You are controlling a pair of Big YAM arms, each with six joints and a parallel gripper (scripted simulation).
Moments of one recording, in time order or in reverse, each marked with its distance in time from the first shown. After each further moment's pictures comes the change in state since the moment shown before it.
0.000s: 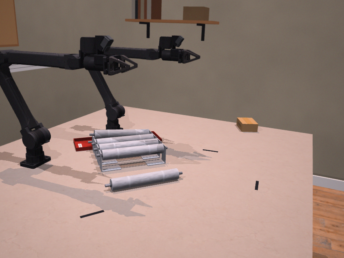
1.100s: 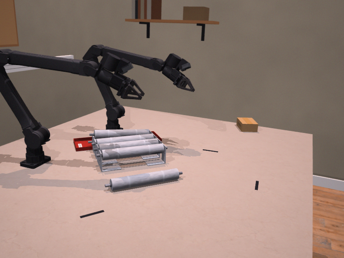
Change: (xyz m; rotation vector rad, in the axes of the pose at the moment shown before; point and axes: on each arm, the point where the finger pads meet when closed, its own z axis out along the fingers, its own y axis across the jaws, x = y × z) left arm 0.171 -0.021 -0.015 0.117 0.510 -0.247; right arm 0.144 0.151 -0.035 -0.276 0.459 -0.011
